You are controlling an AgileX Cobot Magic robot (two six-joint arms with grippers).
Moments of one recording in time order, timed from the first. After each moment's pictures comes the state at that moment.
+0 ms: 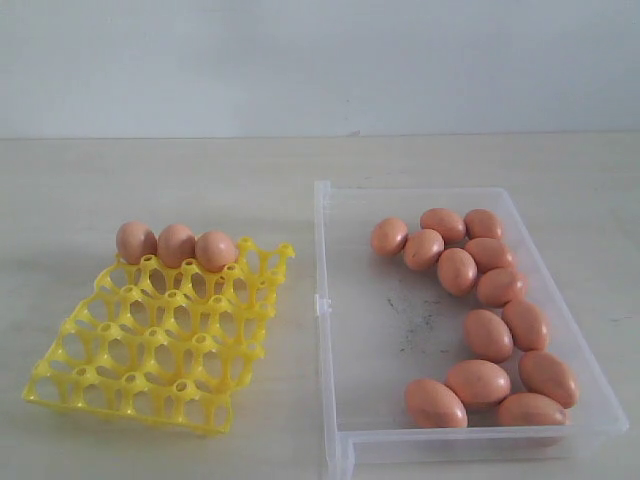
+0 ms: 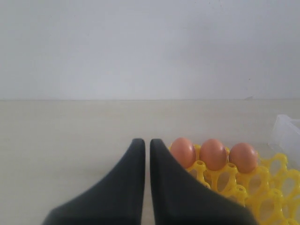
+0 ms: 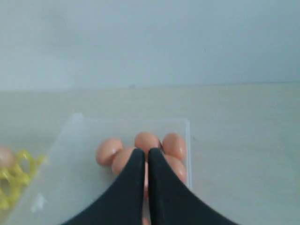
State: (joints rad) left arm -0.04 0.21 0.00 -0.31 -0.03 0.27; right arm 0.73 0.51 -0.17 -1.73 0.48 2.00
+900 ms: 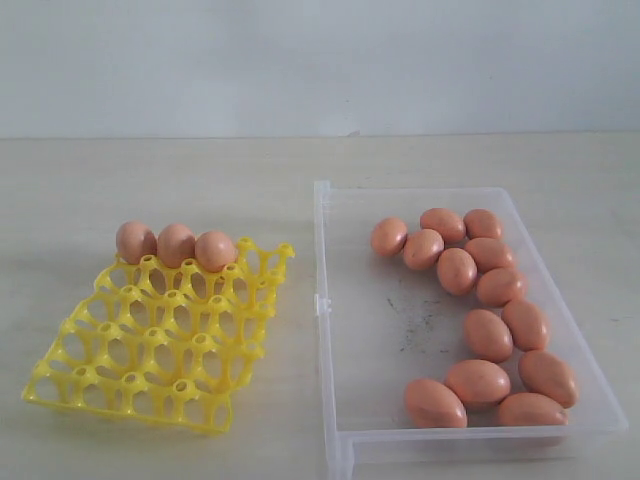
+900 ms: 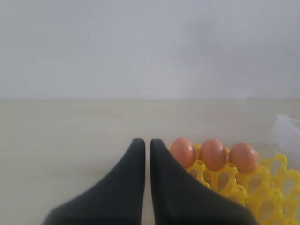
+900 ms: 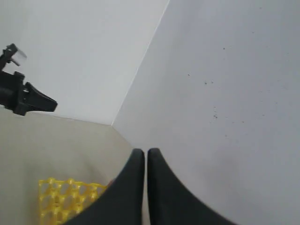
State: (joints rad) left arm -0.04 0.21 0.00 -0.31 -0.03 0.27; right arm 0.73 0.12 -0.29 -1.74 -0.26 1.36
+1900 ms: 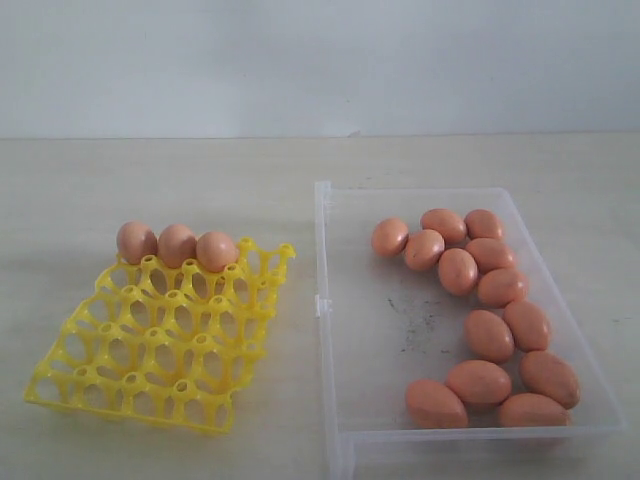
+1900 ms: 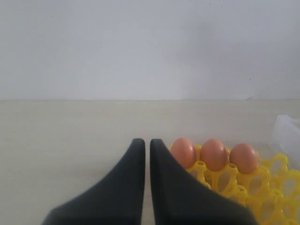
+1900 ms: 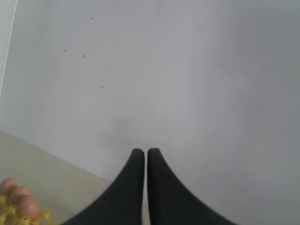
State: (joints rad) left arm -0.04 0.21 0.00 -0.31 -0.03 0.27; right arm 0.87 0.00 -0.21 -1.58 0.33 1.25
